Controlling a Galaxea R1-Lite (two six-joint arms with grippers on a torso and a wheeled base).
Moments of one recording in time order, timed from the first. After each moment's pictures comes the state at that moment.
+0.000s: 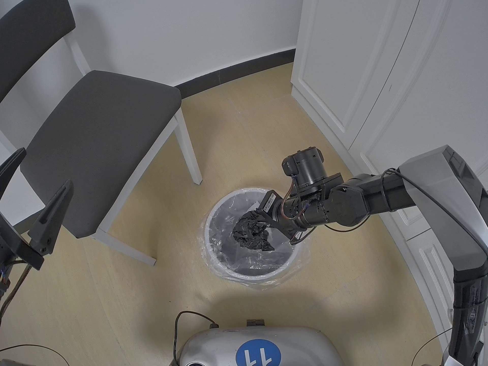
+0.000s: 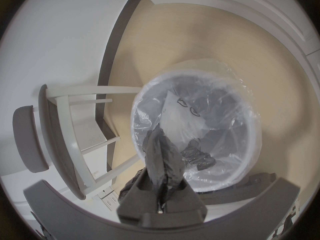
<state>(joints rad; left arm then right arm) -0.55 0.89 -0.29 -0.90 0.19 0.37 0.59 2.28 -1.58 -0.03 0.14 1.00</state>
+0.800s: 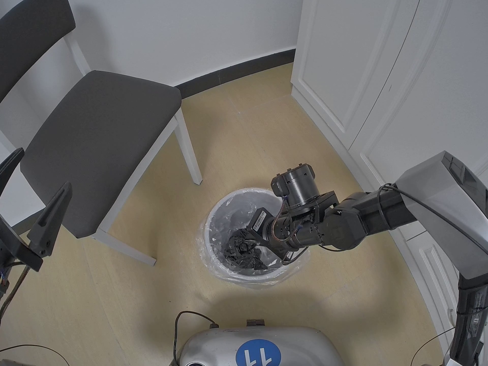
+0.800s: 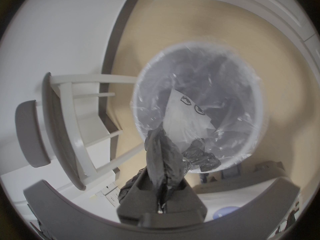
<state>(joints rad) -0.55 0.88 -0.29 -0.90 0.19 0.40 0.66 2.24 -1.42 -0.14 0.13 1.07</state>
